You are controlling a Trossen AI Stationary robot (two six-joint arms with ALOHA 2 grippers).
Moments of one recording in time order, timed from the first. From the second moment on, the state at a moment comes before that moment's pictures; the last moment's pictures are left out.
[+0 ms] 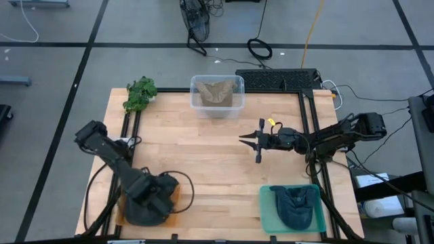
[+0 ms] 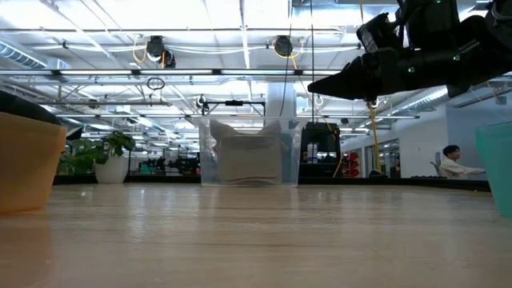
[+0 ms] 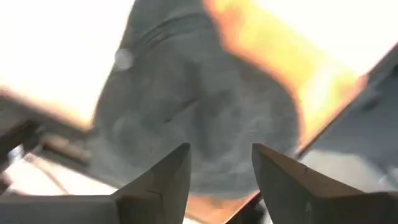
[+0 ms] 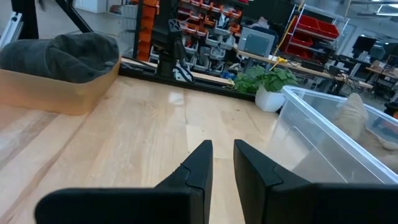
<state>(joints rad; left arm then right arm) -0.71 1.70 1.58 -1.53 0.14 -1.21 -0.02 1.34 0.30 0.97 0.10 -0.22</state>
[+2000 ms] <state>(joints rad) -0.98 1.70 1.16 -1.02 0.09 -1.51 -0.07 1.34 0.30 1.05 0.10 -0.38</state>
